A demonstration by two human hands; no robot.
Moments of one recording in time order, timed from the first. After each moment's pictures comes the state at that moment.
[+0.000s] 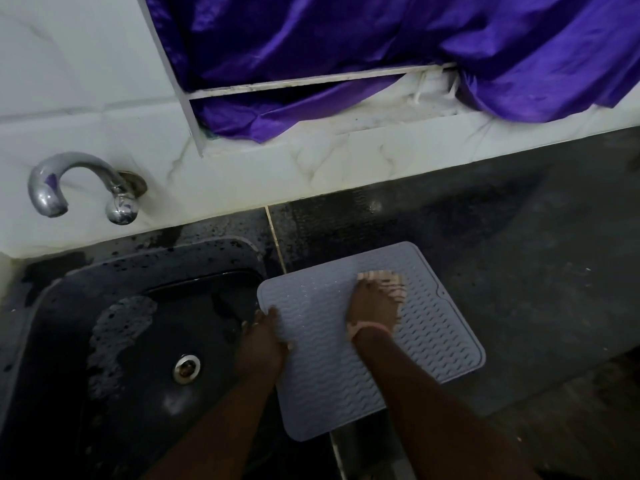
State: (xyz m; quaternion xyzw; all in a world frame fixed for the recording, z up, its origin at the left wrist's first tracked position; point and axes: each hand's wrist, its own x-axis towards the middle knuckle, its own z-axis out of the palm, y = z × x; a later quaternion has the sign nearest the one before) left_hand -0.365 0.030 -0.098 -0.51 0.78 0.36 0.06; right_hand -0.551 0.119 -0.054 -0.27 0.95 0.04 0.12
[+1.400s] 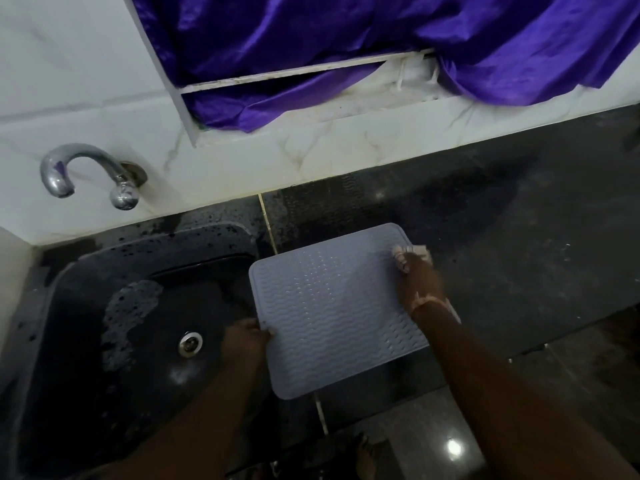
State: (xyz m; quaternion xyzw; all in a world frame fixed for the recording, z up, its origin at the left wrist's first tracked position) left_hand -0.342 0.072 -0.080 -0.63 0.63 0.46 -0.07; right_hand -0.633 0.220 -0.036 -0.23 0.92 -0.25 0.17
